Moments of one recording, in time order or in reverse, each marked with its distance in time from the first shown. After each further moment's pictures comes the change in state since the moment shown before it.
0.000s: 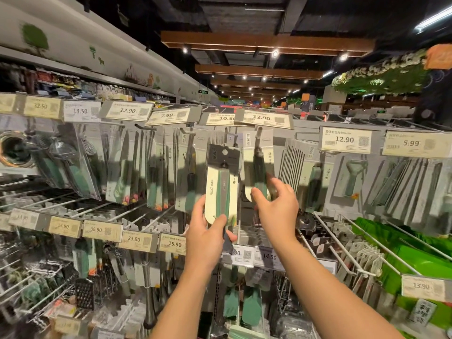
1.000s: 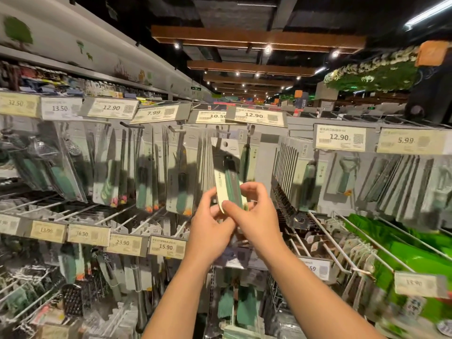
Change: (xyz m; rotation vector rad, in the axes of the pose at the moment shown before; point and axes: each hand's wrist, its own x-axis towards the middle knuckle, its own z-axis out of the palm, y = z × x) left_hand 0.013 0.014 0.015 0.186 -0.150 0.005; right_hand -0.025 -0.019 0.002 0.172 -0.294 0.078
